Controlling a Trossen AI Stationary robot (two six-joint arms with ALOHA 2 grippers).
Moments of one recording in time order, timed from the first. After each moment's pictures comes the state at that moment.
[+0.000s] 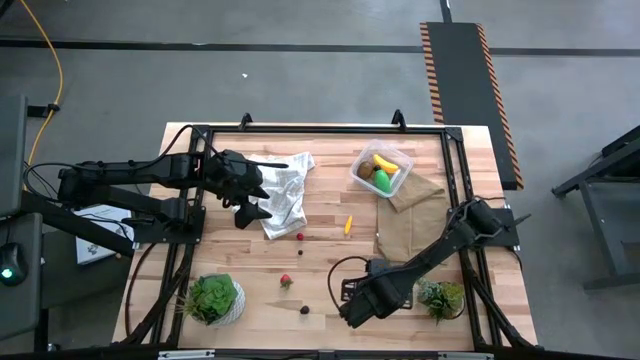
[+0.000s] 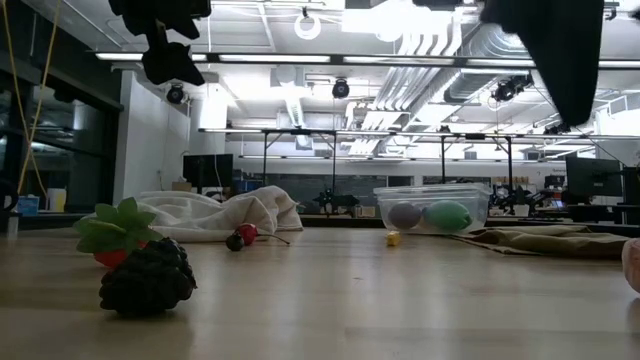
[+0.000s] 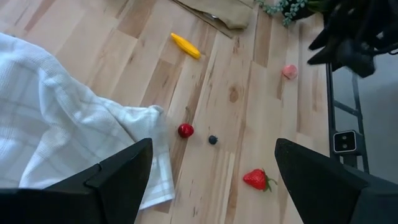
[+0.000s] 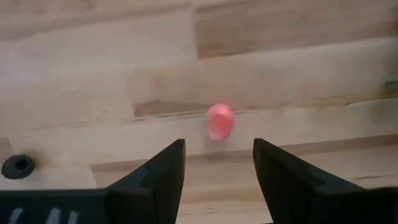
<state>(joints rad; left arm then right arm) 0.24 1.00 0.90 -0.69 0.20 -0.34 0.61 2.05 1.70 -1.17 0.02 2.28</state>
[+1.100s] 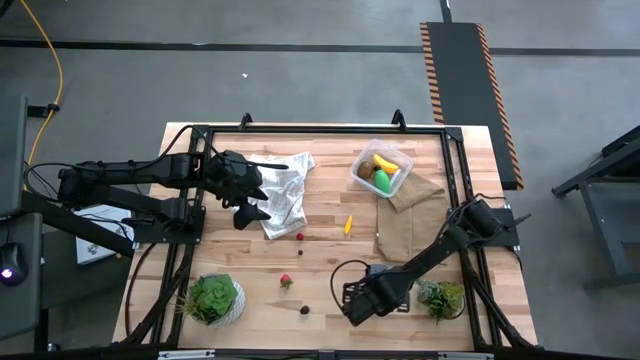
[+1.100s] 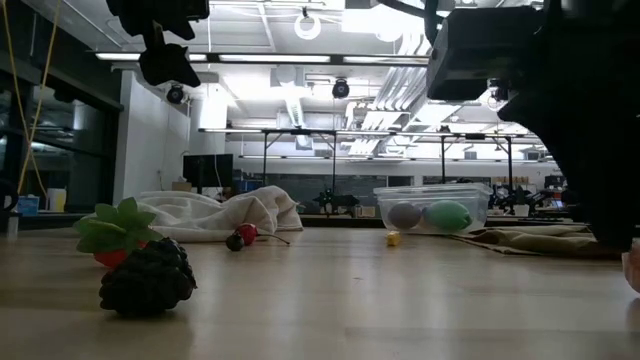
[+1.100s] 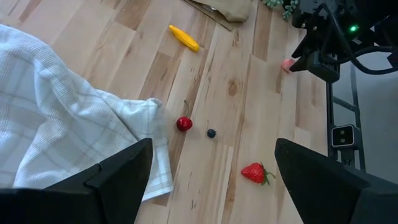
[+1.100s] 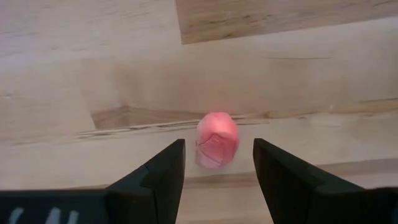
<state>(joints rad) 0.24 1.00 0.90 -0.71 0.22 -0.35 0.60 2.05 1.49 -0.90 -0.04 2.29</state>
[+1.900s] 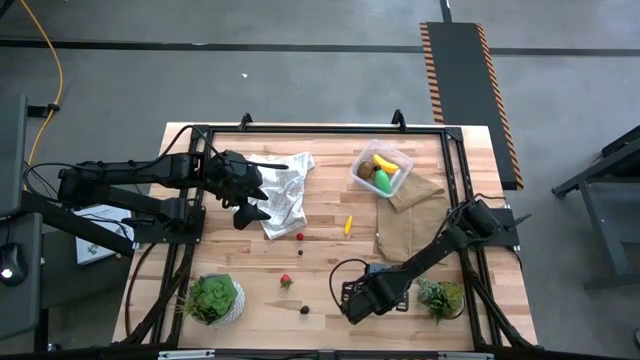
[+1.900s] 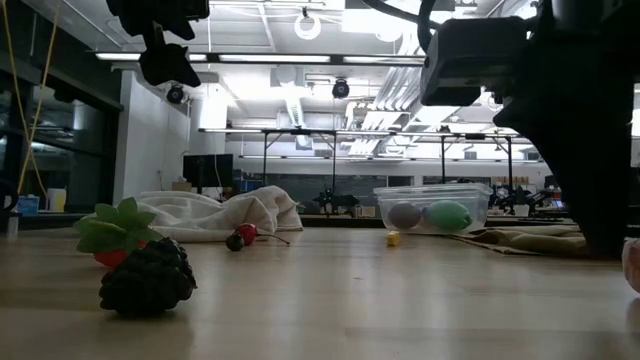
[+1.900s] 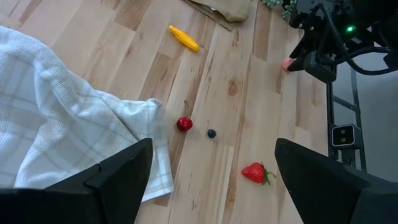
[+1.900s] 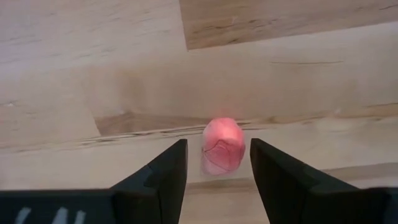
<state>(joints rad) 0.24 1.00 0.90 -0.71 0.22 -0.34 0.59 2.06 1.49 -0.91 -0.04 2.29</state>
